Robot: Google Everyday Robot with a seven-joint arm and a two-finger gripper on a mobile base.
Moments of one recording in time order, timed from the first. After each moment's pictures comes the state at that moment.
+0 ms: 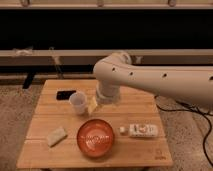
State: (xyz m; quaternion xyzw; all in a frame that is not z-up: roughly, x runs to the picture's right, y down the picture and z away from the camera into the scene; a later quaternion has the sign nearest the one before) arm -0.008 0.089 0.655 -0.30 0.12 0.55 0.77
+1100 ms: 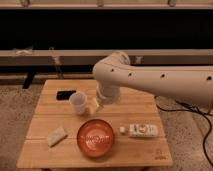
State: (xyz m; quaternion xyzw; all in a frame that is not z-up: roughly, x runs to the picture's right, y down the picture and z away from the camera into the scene) arm 0.009 0.088 0.669 -0.29 0.13 0.48 0.82
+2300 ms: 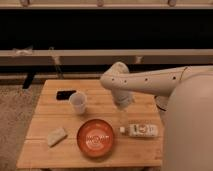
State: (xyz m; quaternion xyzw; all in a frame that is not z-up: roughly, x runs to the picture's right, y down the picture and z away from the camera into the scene) arm 0.130 0.131 0.764 -0.31 0.27 0.25 0.88
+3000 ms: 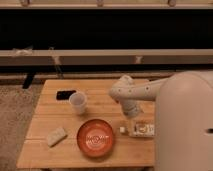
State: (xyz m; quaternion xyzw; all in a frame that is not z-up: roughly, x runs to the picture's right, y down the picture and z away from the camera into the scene) arm 0.180 0.197 0.797 -0.35 0.33 0.23 0.85
